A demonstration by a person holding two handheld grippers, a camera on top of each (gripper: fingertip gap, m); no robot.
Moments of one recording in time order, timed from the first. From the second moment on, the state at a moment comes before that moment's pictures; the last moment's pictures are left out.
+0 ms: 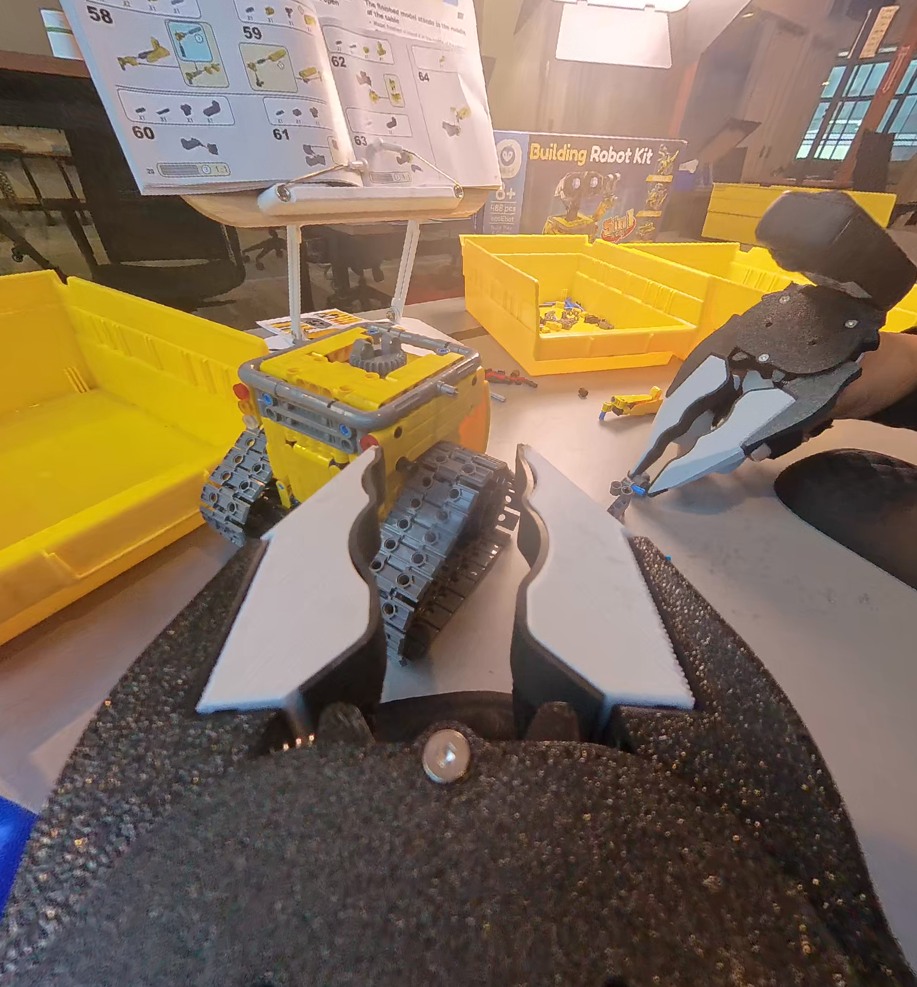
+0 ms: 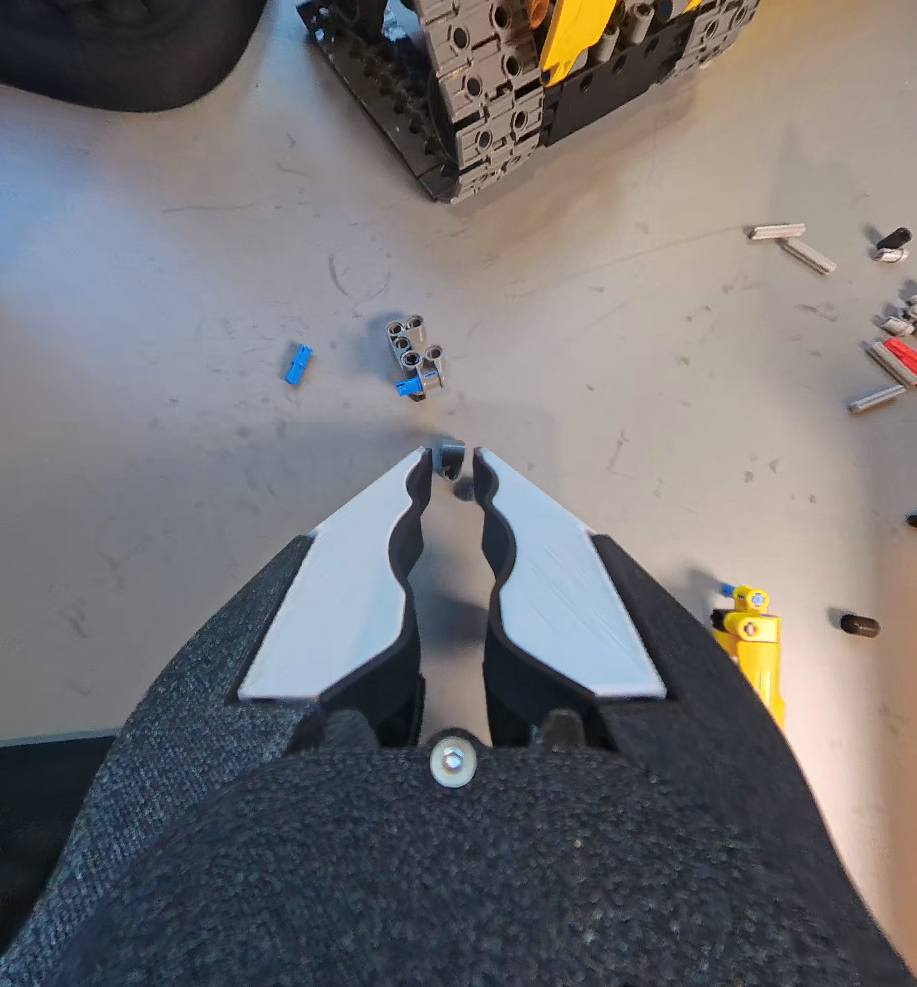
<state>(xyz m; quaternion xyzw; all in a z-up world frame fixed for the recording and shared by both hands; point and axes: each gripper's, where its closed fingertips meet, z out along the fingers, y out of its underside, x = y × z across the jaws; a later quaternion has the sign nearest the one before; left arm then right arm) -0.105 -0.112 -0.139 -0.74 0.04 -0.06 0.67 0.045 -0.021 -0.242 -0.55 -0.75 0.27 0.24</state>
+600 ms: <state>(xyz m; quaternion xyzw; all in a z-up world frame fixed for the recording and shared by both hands) -0.103 -0.107 -0.146 -0.76 0.04 -0.05 0.65 0.078 0.237 -0.082 -0.70 -0.46 0.22 0.49</state>
